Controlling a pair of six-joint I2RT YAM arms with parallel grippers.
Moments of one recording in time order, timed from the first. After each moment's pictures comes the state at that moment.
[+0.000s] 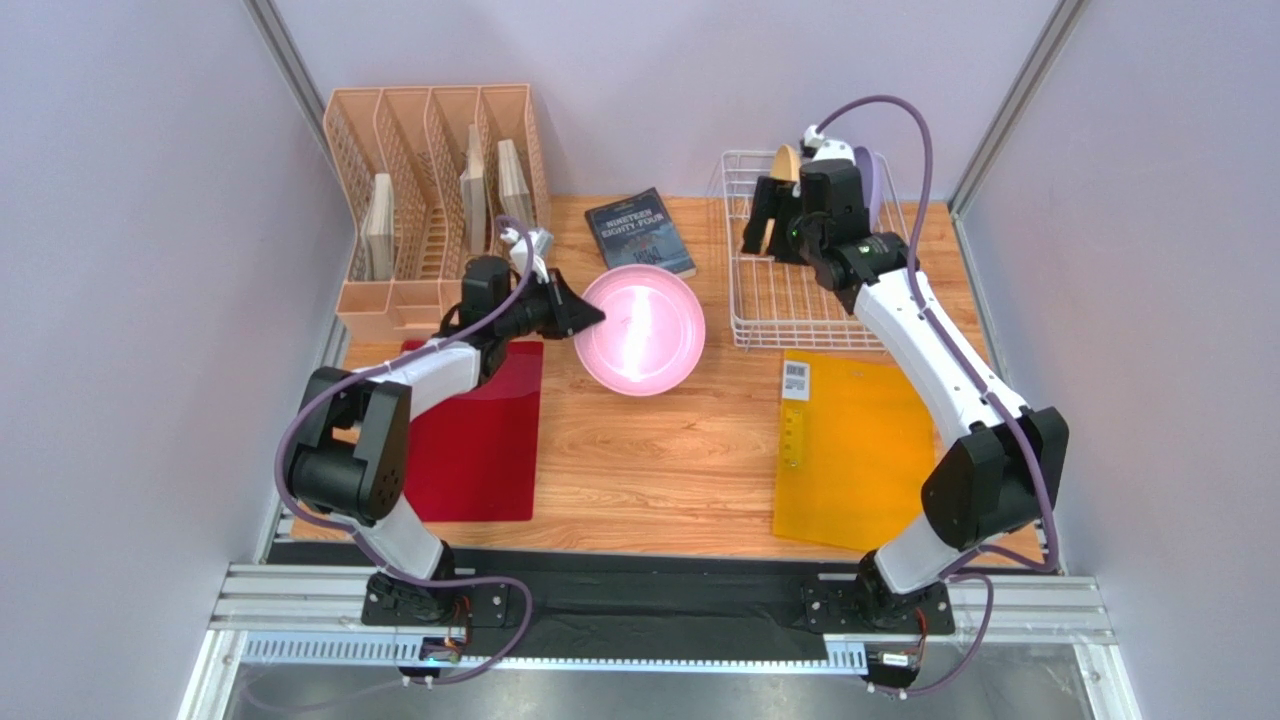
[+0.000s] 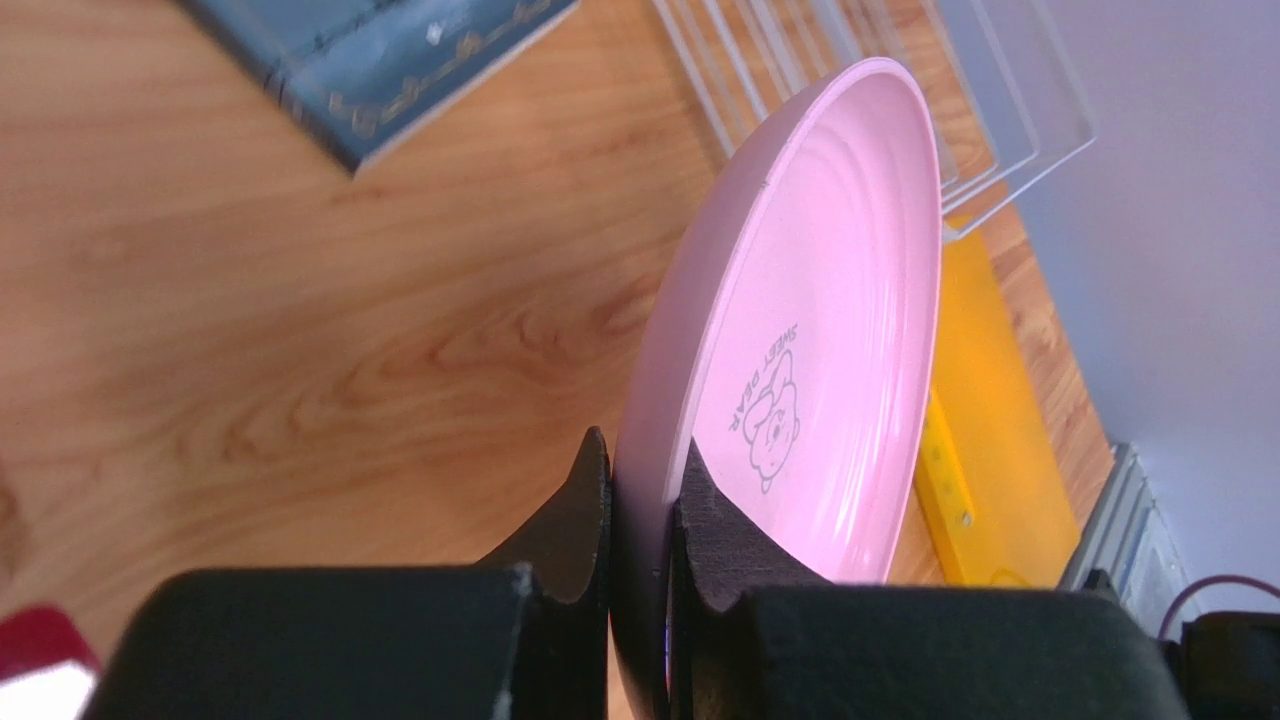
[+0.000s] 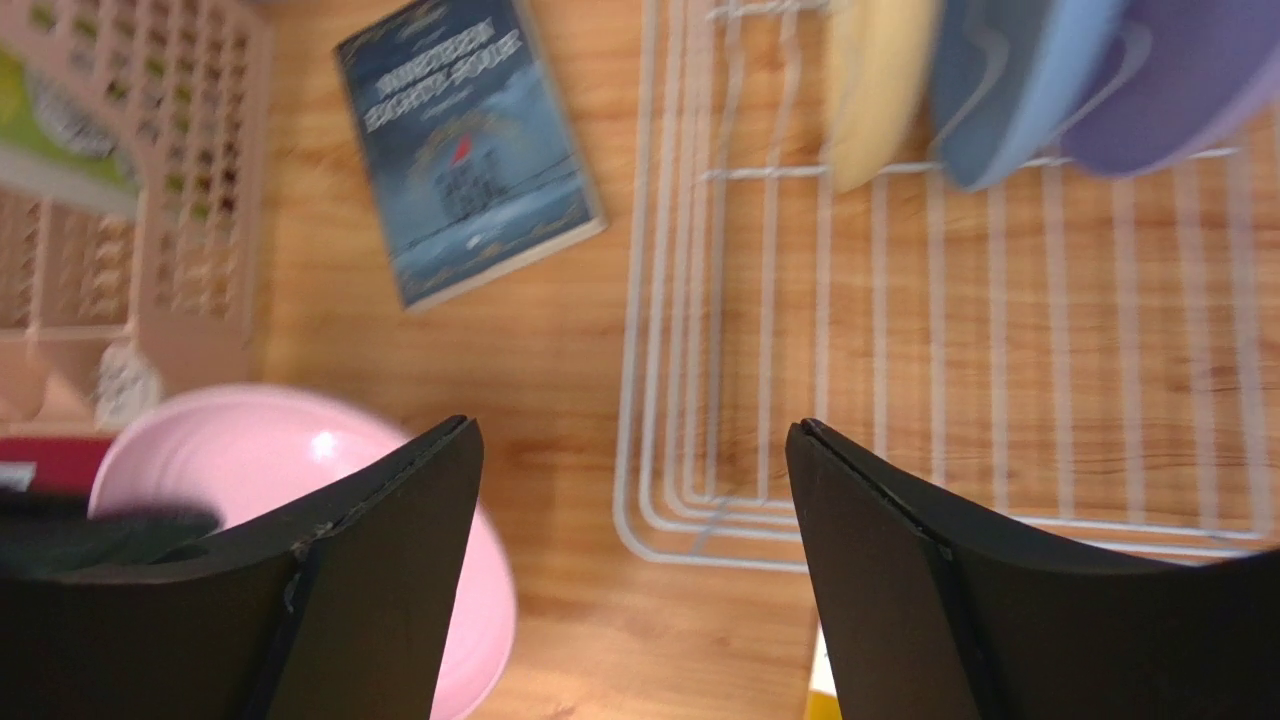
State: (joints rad) left arm -0.25 1.65 0.91 0.41 0.59 -0.49; right arm 0.34 1.58 1.52 -0.48 0.08 0.37
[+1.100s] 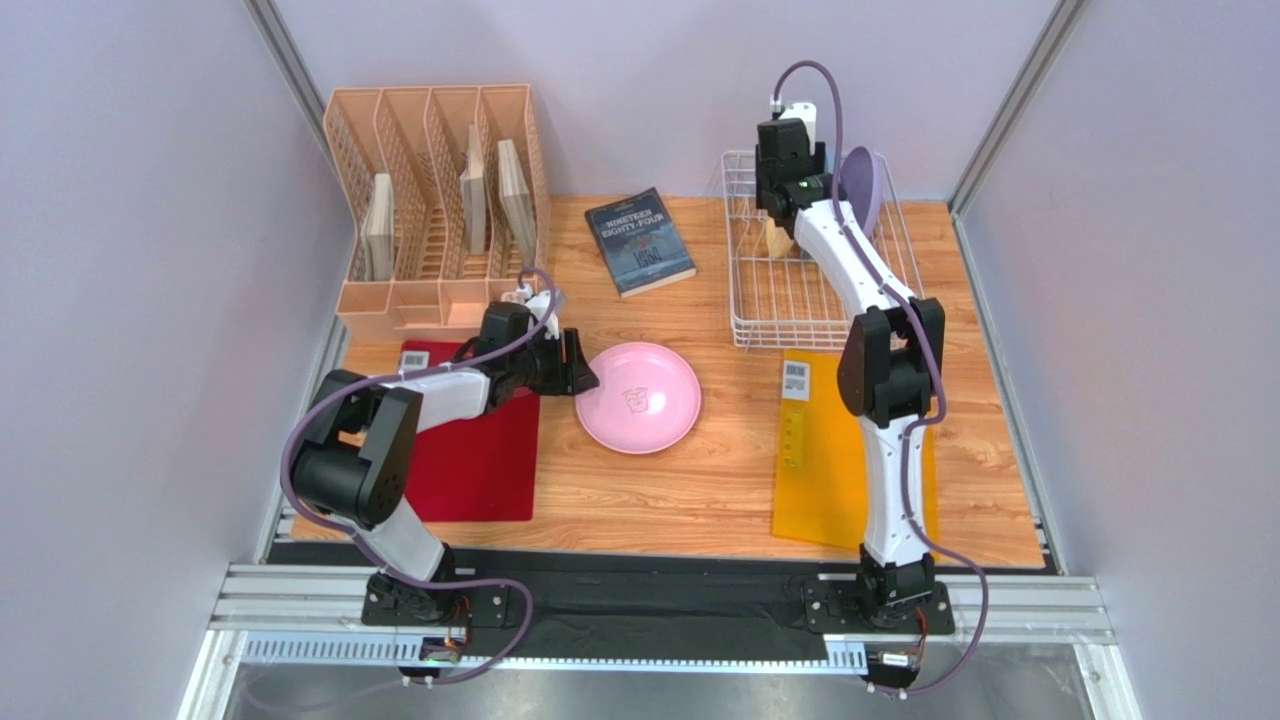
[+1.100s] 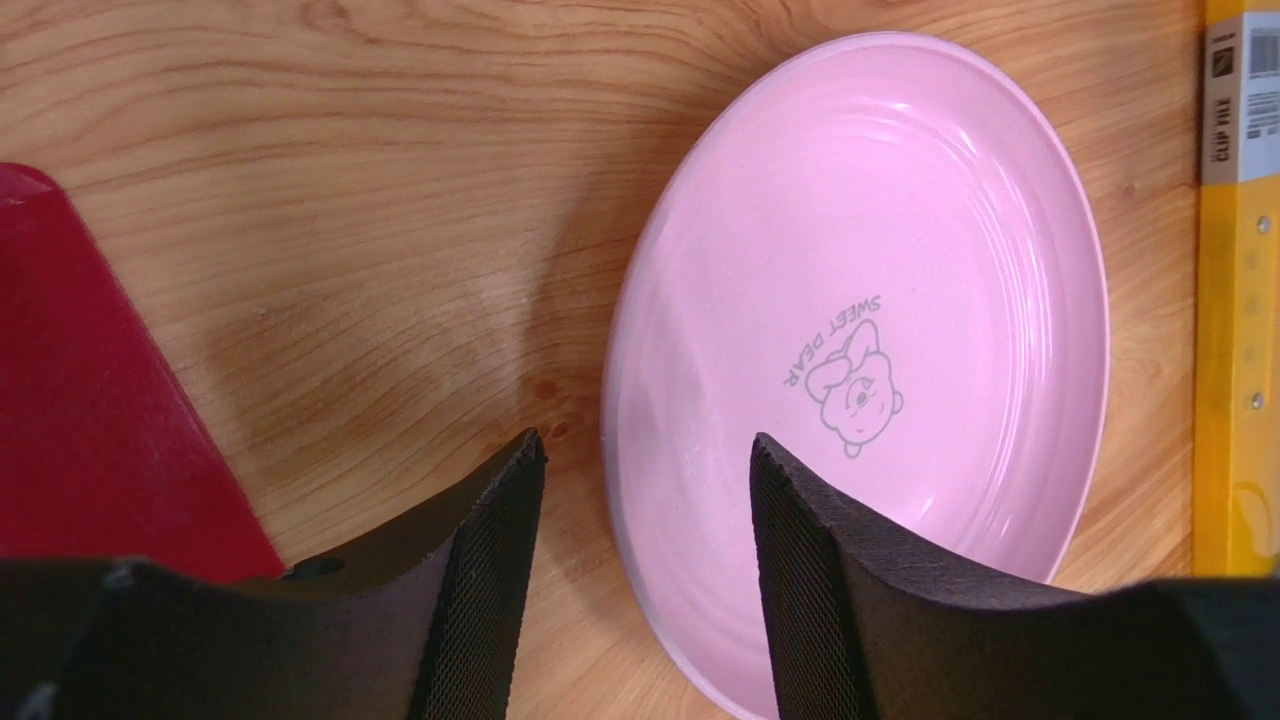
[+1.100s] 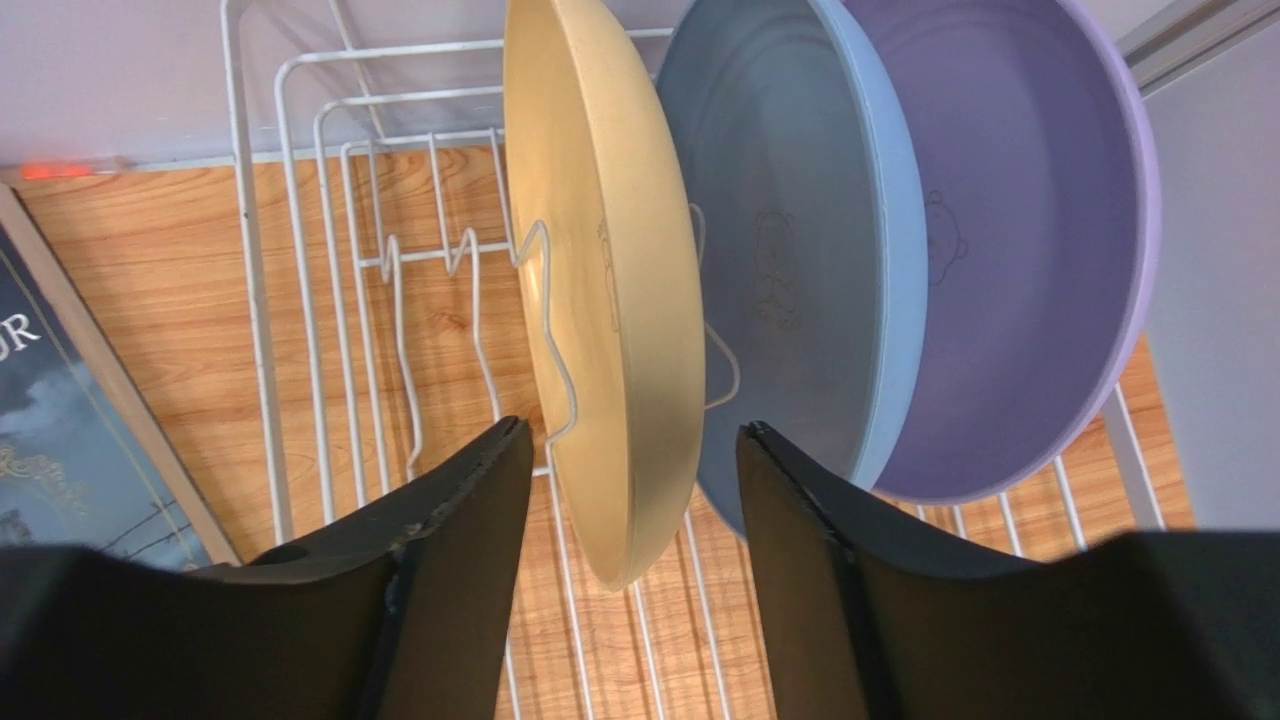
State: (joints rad) left arm -0.32 1.64 0.74 0.18 0.39 -0.33; right arm 0.26 2.25 2.18 -0.50 0.49 0.11
